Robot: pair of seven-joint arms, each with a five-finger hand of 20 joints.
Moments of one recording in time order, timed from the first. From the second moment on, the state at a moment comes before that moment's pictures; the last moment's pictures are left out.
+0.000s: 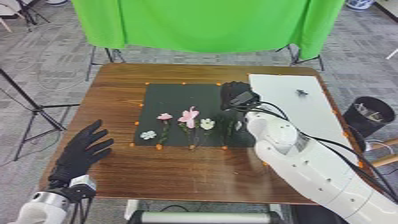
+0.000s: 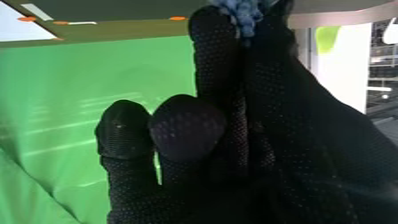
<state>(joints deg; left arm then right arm) 135.4 -50.0 -100.5 -118.3 36.5 6.2 10.7 -62.8 -56.4 41.0 -90.2 -131.6 3.2 18.1</state>
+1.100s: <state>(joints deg) 135.4 -50.1 -100.4 -118.2 36.5 6.2 10.7 -63.7 -56.2 42.8 -90.5 -132.1 2.8 18.7</state>
